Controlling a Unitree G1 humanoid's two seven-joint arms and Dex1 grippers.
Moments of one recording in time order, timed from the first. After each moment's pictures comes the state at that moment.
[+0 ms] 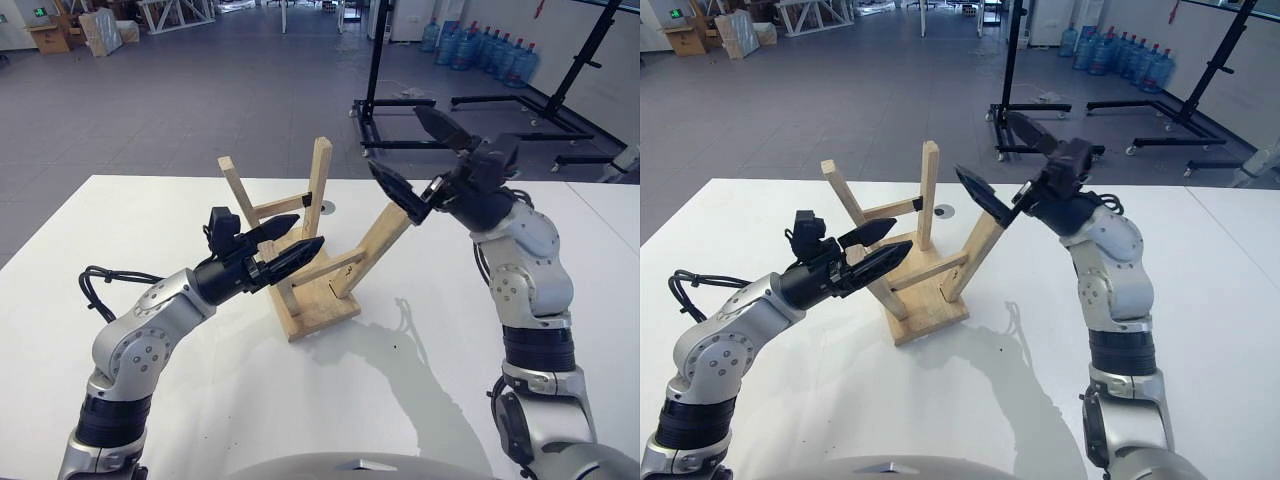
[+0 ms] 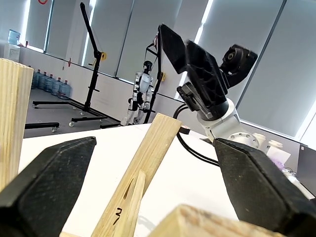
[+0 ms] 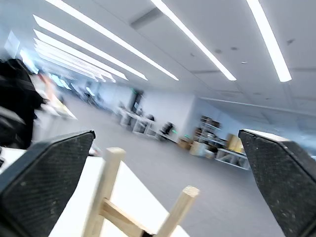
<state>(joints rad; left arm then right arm) -0.15 0.42 0.02 -0.47 -0.97 0.61 -0.56 -0.47 -0.40 -0.07 -0.17 0.34 -0.01 0.72</state>
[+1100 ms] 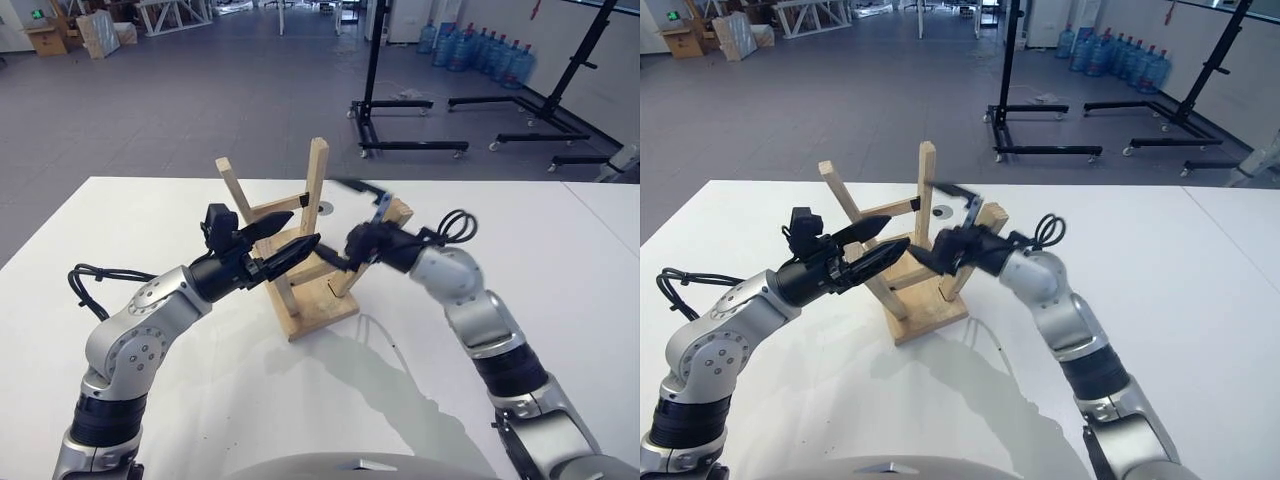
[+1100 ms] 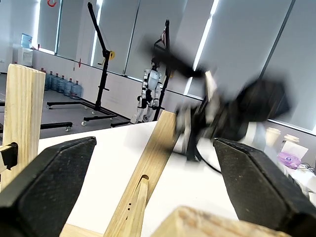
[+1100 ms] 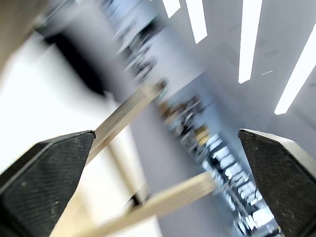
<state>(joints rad) -0.16 0.44 0.03 -0.48 -0.93 0.62 -0.54 -0.48 -0.38 0.12 -0.24 0.03 -0.20 0.55</state>
